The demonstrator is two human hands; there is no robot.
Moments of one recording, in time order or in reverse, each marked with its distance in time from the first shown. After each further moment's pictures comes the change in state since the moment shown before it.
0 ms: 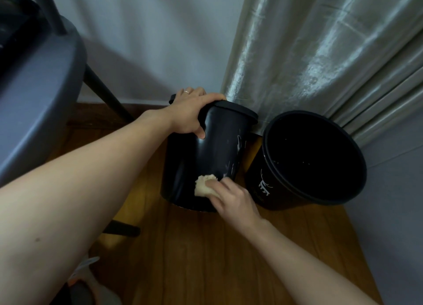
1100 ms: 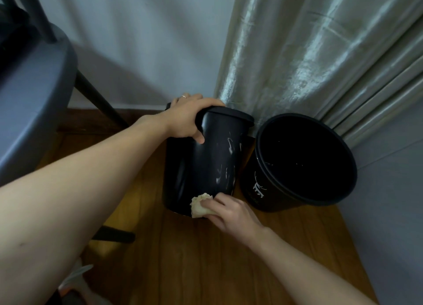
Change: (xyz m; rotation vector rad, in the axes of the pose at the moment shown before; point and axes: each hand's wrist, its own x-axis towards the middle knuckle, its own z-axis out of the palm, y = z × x) left_hand 0.003 0.006 0.000 -0.107 -0.008 0.004; right_hand -0.020 0.007 -0.009 -0.032 -0.127 -0.139
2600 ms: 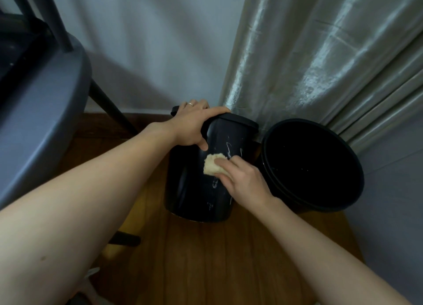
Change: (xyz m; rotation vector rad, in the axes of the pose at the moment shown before) left_hand -0.004 0.000 0.002 0.169 -0.008 0.038; right_hand 0.066 0.015 -0.046 -0.120 0.185 0.104
